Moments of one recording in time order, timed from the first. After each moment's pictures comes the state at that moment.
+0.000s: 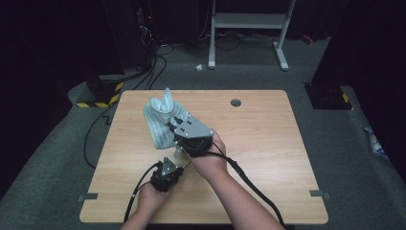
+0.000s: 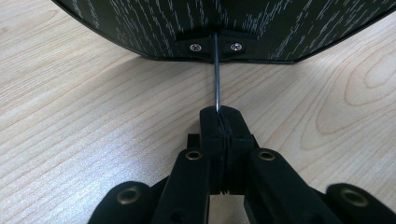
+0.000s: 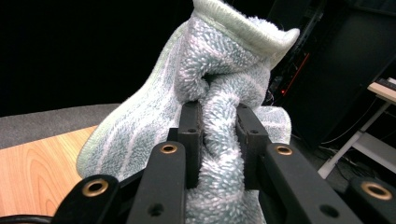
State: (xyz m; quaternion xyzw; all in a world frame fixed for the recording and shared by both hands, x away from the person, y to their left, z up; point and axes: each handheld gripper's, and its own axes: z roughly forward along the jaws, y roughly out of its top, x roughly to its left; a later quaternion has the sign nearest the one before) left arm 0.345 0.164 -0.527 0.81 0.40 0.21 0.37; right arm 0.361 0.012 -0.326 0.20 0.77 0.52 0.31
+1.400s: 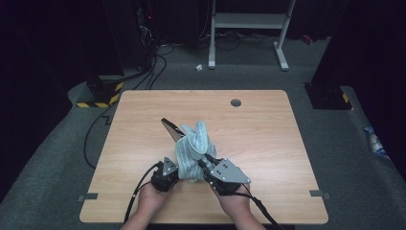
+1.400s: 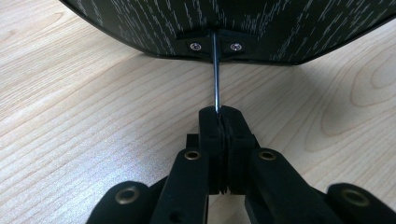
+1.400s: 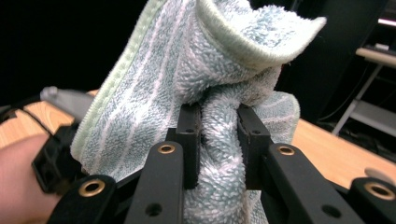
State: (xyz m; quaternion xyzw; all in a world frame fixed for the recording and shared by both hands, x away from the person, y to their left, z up) left arm 0.345 0.162 -0.527 0.81 0.40 0.22 0.36; right arm 0.304 -0.061 -0.411 0.25 0.74 0.55 0.30
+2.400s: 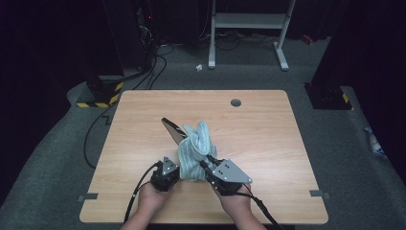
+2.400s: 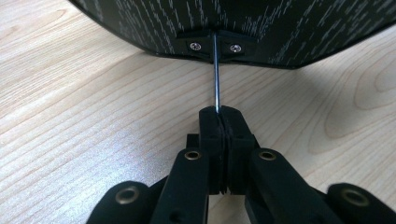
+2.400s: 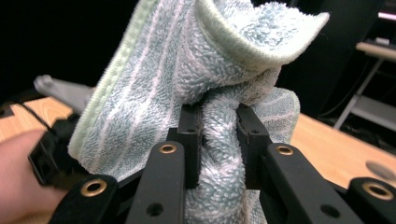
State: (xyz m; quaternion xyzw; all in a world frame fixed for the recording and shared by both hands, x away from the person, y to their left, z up) left arm 0.346 0.164 -0.527 0.81 0.40 0.22 0.37; right arm 0.304 -0.071 -0.425 0.26 0.74 0.54 0.29
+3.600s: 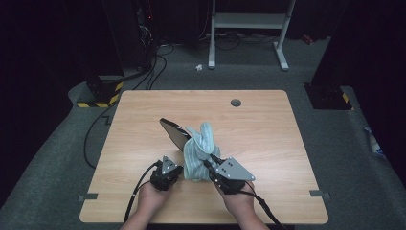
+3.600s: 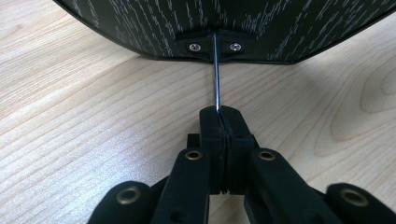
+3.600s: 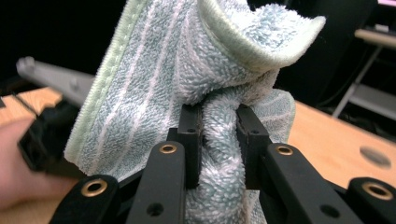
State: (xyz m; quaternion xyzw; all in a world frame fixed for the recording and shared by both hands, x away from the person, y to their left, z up) left arm 0.347 0.164 -0.527 0.81 0.41 0.21 0.37; right arm 0.308 -0.080 -0.429 0.28 0.75 0.53 0.28
